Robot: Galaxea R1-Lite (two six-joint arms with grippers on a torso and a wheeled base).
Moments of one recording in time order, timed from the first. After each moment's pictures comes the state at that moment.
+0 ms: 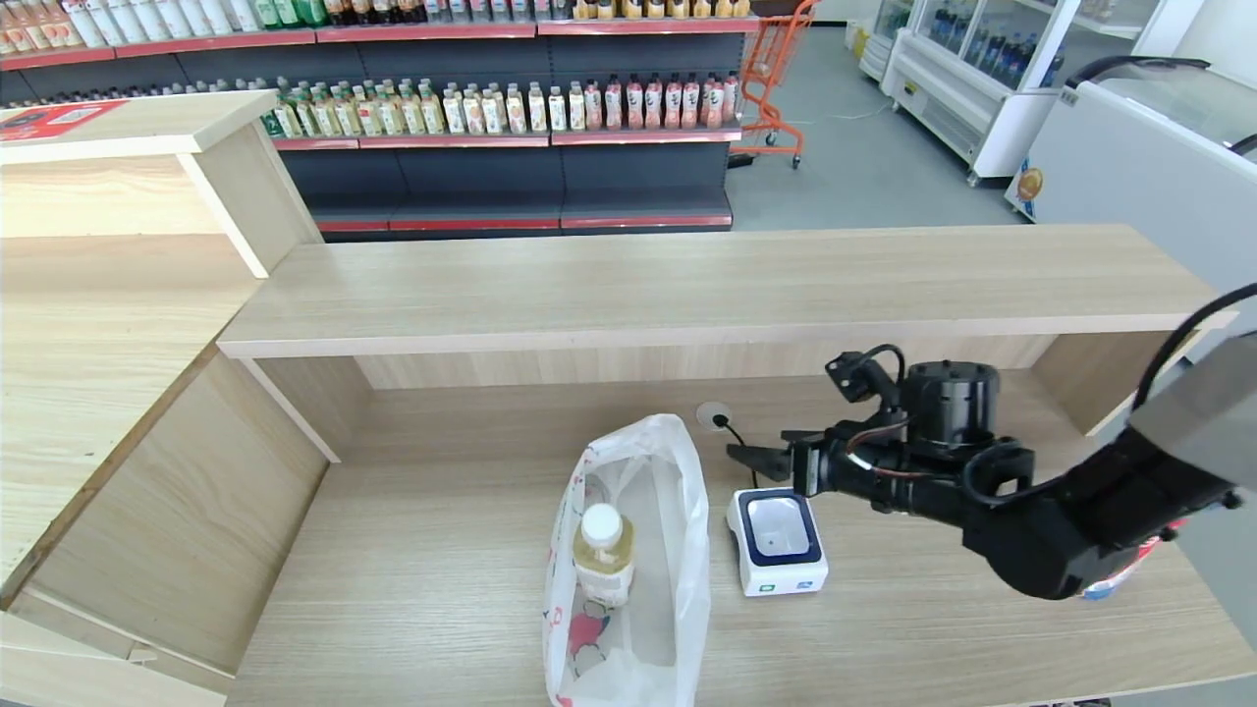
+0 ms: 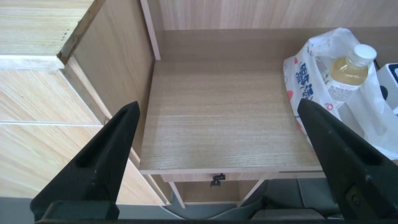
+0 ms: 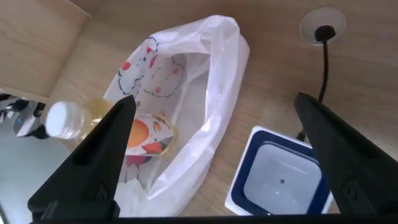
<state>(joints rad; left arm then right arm) 0.00 0.00 0.00 0.00 0.00 0.01 0.35 2.02 -0.77 -0.97 0.38 0.14</state>
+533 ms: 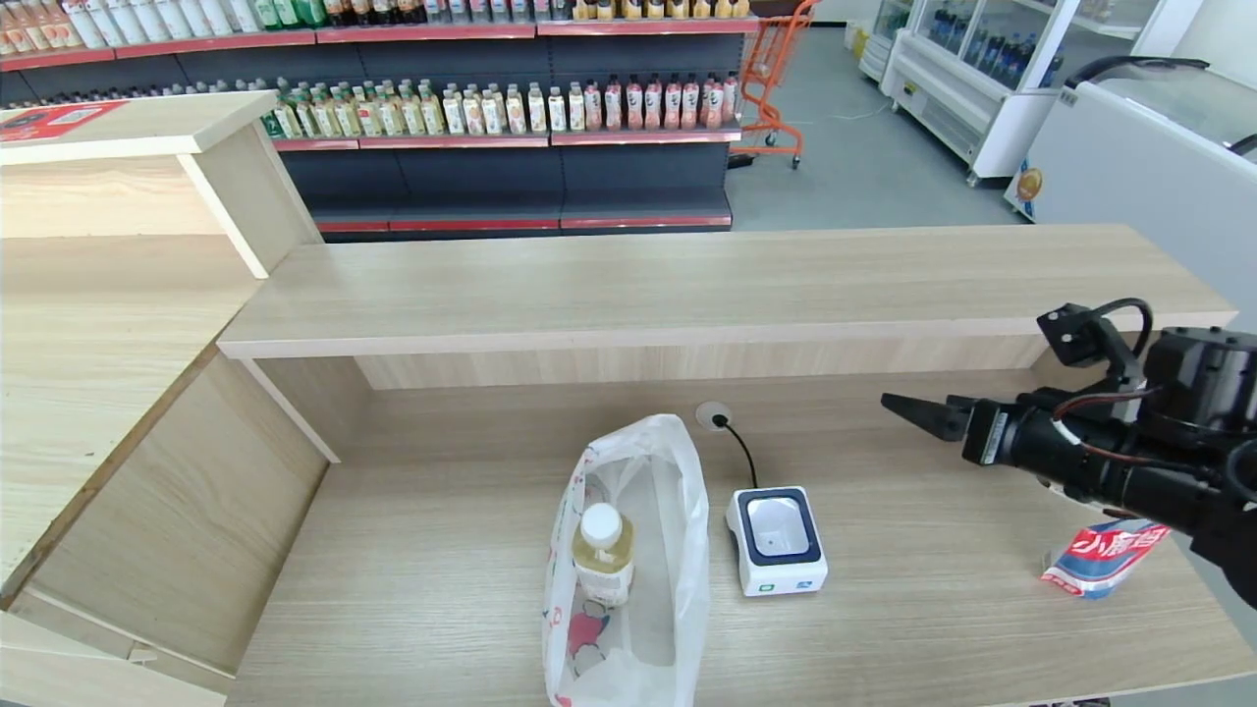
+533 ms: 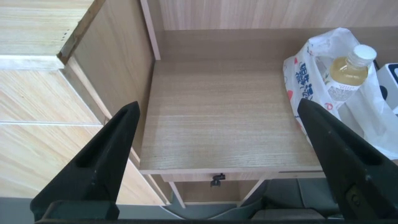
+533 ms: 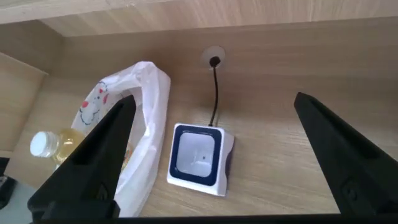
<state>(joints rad) 0.00 0.00 0.00 0.00 0.00 0.01 0.07 1.68 -0.57 -0.92 0.37 0.14</state>
